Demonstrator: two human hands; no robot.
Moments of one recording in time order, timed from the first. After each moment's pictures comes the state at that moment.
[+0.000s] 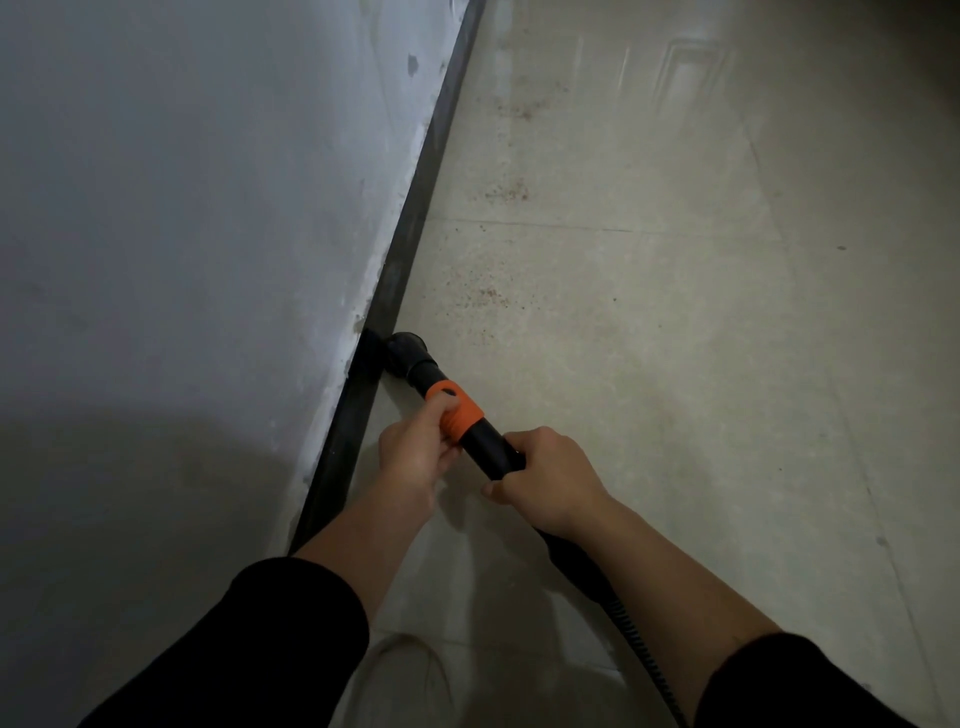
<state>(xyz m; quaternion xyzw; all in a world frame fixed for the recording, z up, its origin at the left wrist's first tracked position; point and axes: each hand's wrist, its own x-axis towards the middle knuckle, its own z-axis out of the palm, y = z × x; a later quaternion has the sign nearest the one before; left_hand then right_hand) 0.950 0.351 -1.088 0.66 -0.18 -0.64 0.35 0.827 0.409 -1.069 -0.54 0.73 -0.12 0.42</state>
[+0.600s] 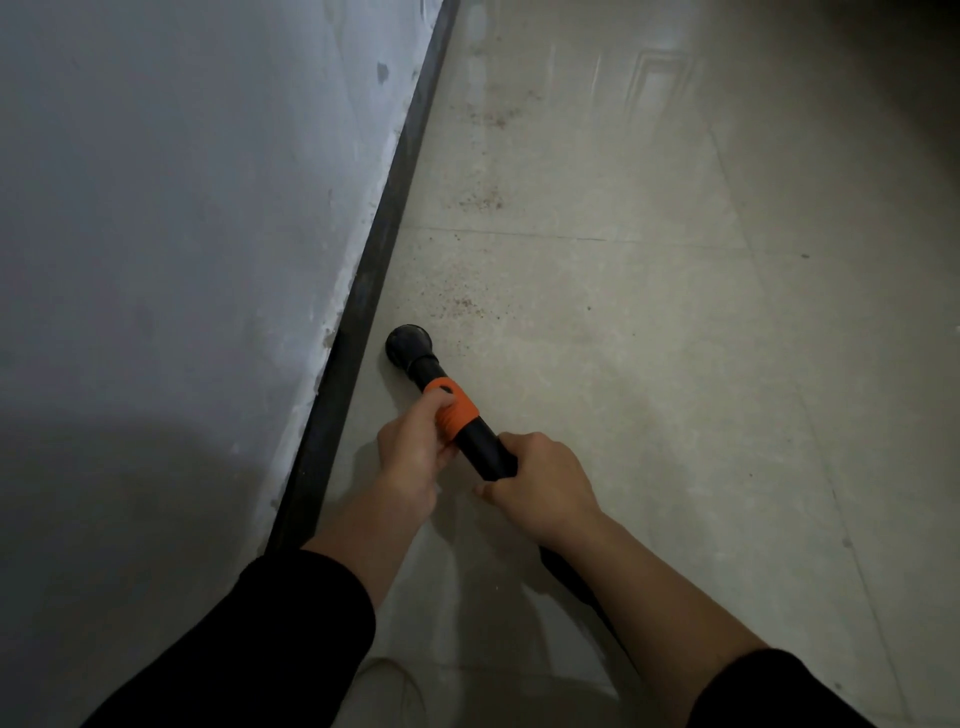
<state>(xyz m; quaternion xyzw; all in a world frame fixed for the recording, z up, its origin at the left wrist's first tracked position) 0.922 0.340 -1.084 0.64 -0.16 -0.66 0.36 0.815 0.408 -1.074 -0.52 0.76 -0.14 0.36</state>
